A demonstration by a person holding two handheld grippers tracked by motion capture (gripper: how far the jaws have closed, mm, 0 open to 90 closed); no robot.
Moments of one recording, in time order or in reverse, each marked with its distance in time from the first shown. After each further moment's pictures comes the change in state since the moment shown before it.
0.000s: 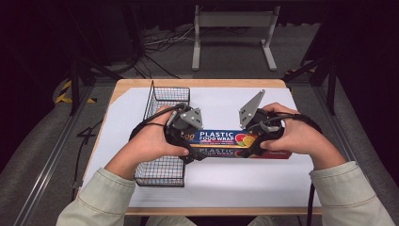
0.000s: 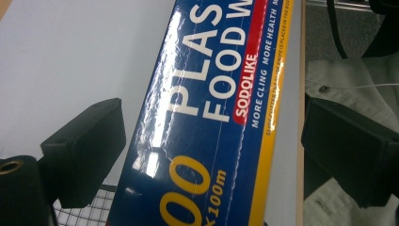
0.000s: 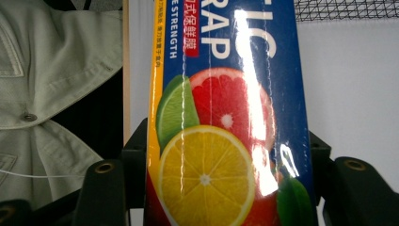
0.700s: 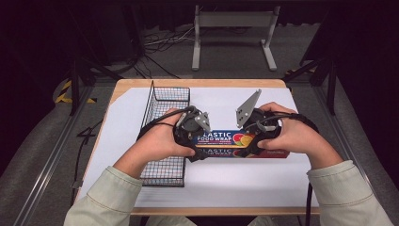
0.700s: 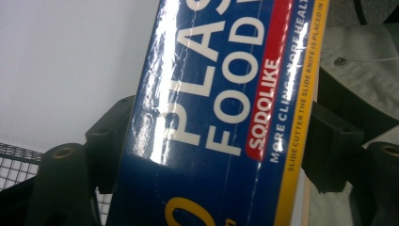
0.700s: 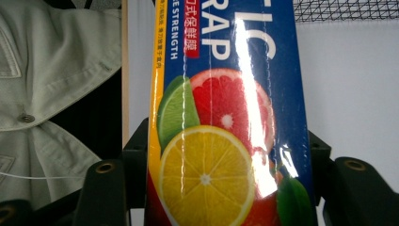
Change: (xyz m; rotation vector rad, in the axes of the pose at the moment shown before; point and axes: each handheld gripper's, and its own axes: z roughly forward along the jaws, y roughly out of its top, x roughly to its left) left arm 0.004 0.009 0.017 0.146 0.012 0.008; right arm -0.002 0.005 0.003 0.016 0.003 0.000
